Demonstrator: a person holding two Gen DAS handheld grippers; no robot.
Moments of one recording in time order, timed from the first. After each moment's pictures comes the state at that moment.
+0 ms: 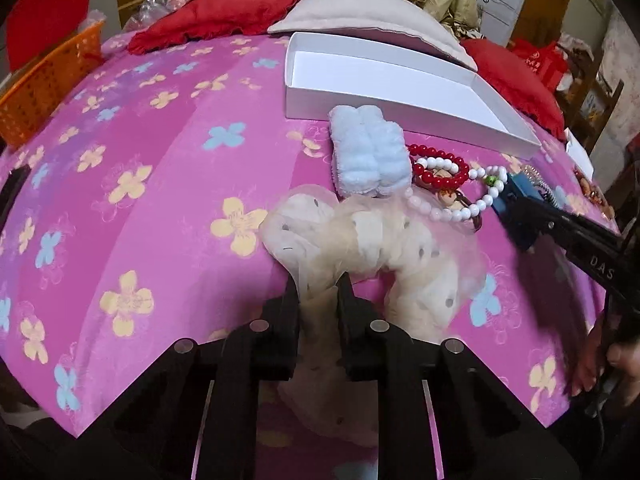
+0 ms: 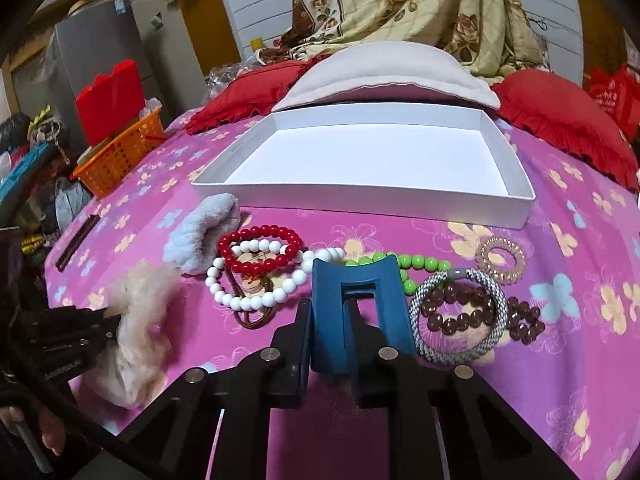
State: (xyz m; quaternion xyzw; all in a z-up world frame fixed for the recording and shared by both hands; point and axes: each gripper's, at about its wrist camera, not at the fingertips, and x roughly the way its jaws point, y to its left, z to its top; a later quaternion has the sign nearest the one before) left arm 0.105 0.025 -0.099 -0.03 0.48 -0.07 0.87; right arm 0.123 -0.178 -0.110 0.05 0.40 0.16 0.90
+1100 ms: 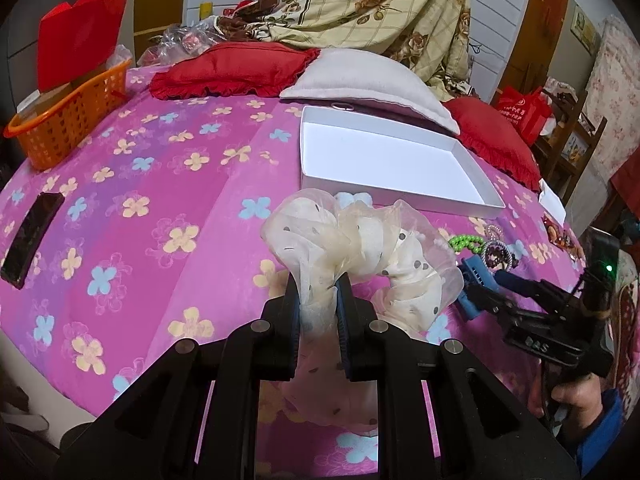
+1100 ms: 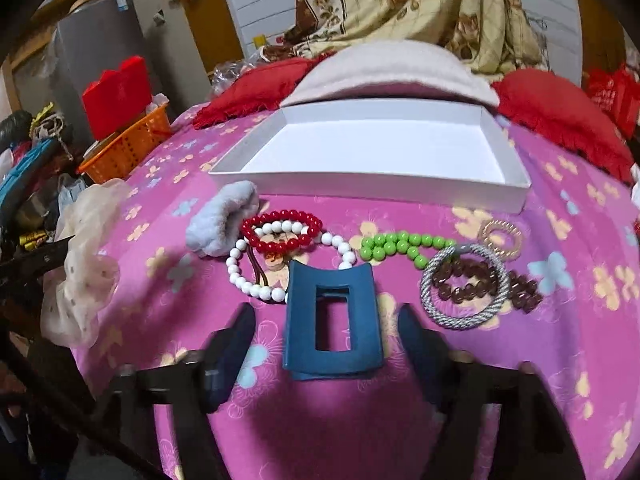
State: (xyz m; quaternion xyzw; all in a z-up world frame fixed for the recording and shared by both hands) left arm 0.077 0.054 -0.027 -0.05 0.41 -0.08 0.91; right arm 0.107 -0.166 -0.113 0.04 0.41 0.15 0.90
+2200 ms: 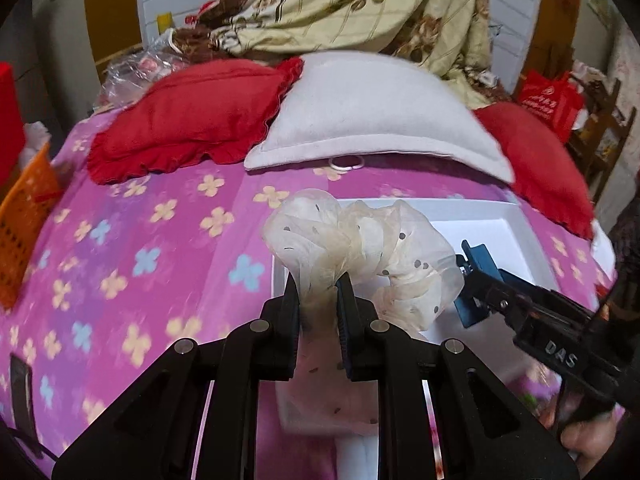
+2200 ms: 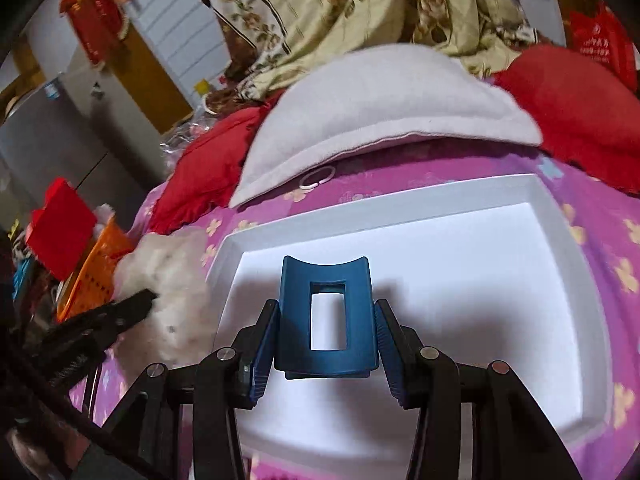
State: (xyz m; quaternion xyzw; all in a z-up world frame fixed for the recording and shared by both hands) left arm 0.341 0.007 -0.021 0.01 0.44 -0.07 0.90; right arm 0.340 -0.166 -0.076 0.17 0.42 0.11 0.89
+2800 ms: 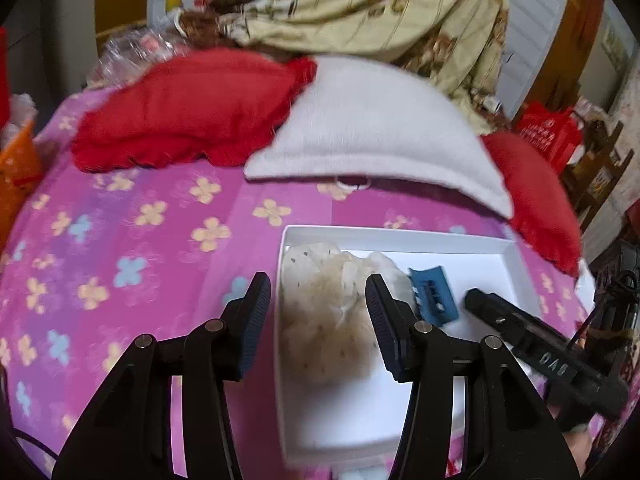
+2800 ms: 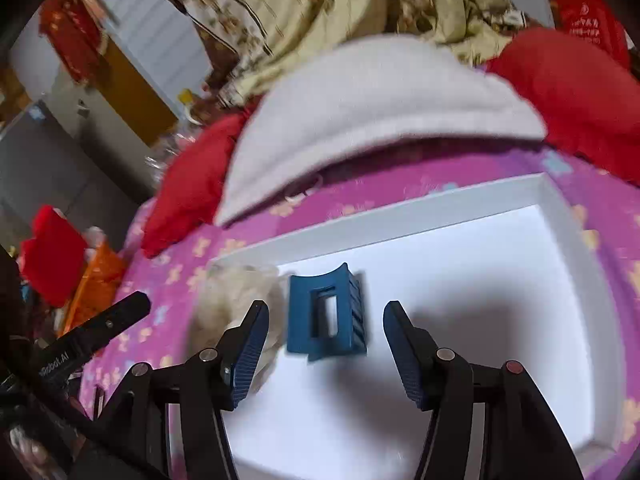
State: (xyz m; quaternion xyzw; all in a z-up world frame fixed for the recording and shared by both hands) left arm 0.349 0.036 -0.006 -0.06 0.43 -0.08 0.90; right arm 0.319 -0.191 -0.053 0.20 0.39 0.11 0.89
